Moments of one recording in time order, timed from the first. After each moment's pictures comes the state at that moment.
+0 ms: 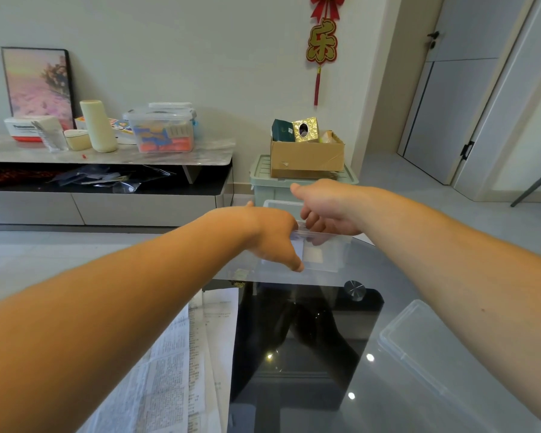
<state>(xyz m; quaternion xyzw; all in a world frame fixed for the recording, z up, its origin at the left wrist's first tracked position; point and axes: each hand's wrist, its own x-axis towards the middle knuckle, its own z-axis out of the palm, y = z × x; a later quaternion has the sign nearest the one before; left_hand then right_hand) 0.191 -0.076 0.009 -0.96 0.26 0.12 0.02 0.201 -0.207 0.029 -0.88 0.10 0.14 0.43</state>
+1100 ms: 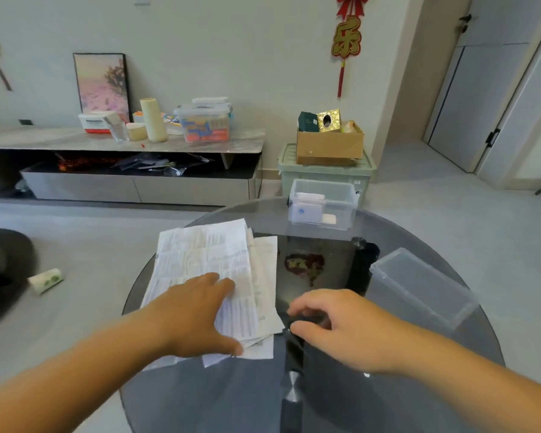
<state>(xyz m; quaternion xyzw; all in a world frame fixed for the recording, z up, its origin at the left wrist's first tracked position) -0.059 0.065 -0.016 -0.98 0.13 0.15 -0.01 -0.075 -0.192 -0.014 -0.93 -0.21 0.15 0.28</state>
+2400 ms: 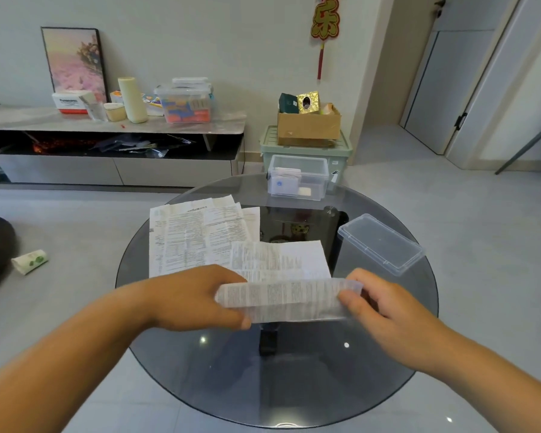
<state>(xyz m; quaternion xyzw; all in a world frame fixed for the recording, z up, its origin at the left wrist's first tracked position) -0.122 0.049 0.002 -0.89 0.25 0.25 -0.29 -0.173 -0.252 -0.021 -0.90 -0.13 0.08 0.41</state>
